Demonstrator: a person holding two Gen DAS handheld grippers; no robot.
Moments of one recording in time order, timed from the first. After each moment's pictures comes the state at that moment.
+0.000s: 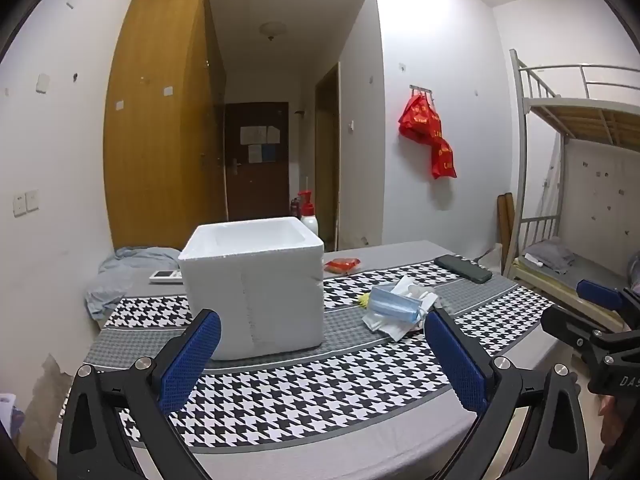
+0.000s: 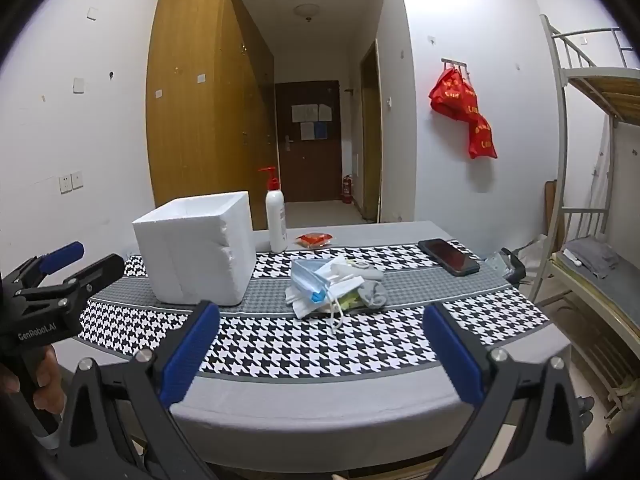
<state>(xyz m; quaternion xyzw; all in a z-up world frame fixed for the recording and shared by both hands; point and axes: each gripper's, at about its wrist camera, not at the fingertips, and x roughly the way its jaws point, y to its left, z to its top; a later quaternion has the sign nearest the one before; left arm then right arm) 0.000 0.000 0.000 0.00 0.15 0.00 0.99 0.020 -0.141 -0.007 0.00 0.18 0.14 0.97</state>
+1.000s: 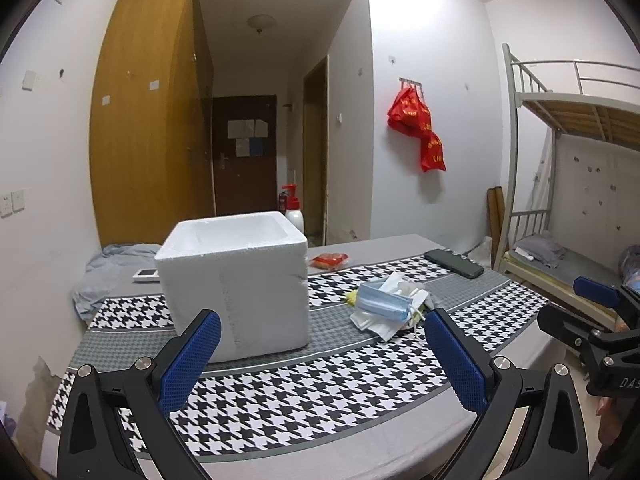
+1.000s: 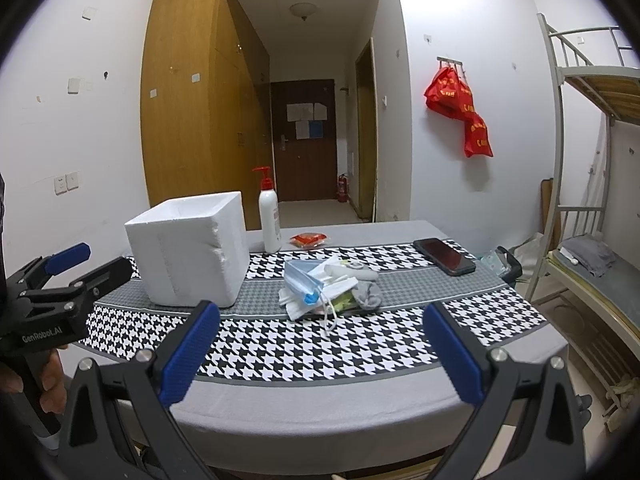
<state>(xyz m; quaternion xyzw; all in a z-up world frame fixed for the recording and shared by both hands) 0.019 -0.005 -0.003 0.00 0.16 -0.02 0.99 0.029 -0.142 -0.010 0.01 0.19 0.13 0.97</state>
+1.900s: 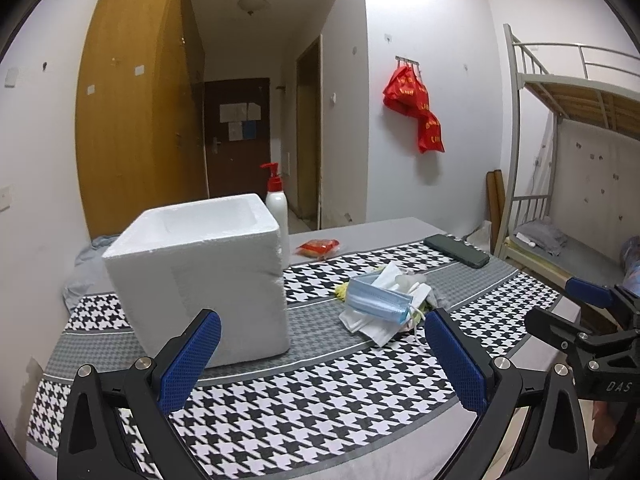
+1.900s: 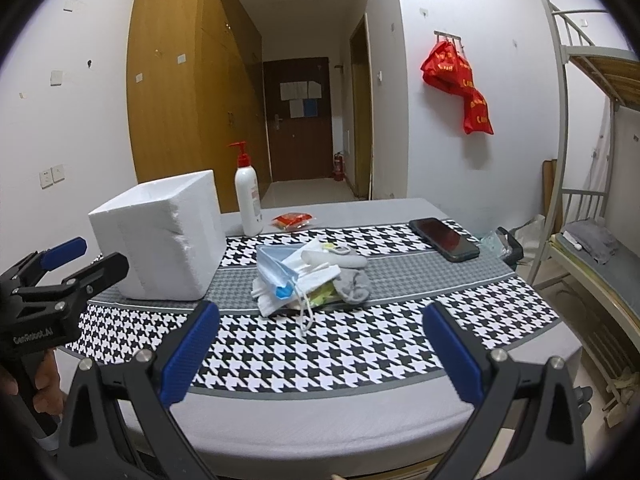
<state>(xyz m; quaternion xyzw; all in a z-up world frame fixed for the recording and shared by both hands) 0.072 -0.020 -0.018 0.01 0.19 -0.03 0.98 0.088 -0.160 -0.035 0.01 0.23 0.12 0.97</state>
